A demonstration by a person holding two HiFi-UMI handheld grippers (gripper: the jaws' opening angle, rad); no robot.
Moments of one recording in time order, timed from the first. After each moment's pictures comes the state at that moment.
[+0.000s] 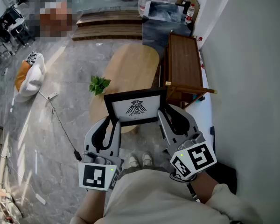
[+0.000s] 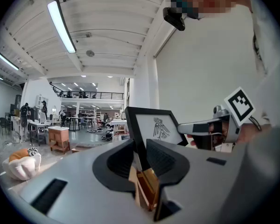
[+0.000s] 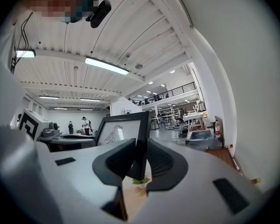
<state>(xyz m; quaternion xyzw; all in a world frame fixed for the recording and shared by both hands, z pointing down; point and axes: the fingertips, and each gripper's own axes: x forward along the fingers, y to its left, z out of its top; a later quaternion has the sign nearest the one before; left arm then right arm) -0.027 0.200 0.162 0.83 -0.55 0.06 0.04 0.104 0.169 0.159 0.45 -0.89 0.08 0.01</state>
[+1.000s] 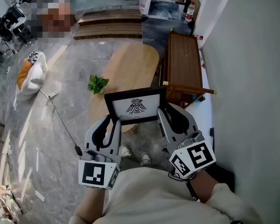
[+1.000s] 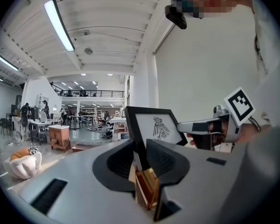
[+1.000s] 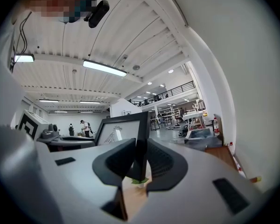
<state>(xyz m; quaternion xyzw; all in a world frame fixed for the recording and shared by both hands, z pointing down) 0.013 0.188 0.176 0.83 -0.56 0.07 0.04 0.143 0.154 0.173 0.45 -0.89 0.09 -0.01</state>
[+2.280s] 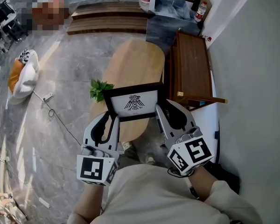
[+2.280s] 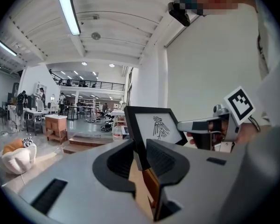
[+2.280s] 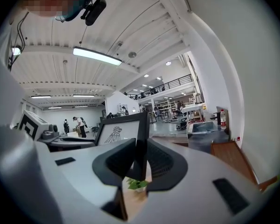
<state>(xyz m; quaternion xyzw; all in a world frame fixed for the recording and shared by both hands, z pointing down) -0.107 0.048 0.216 0.83 -0.54 0.08 0.09 0.024 0.018 0.207 0.46 -0.88 0.12 0.03</state>
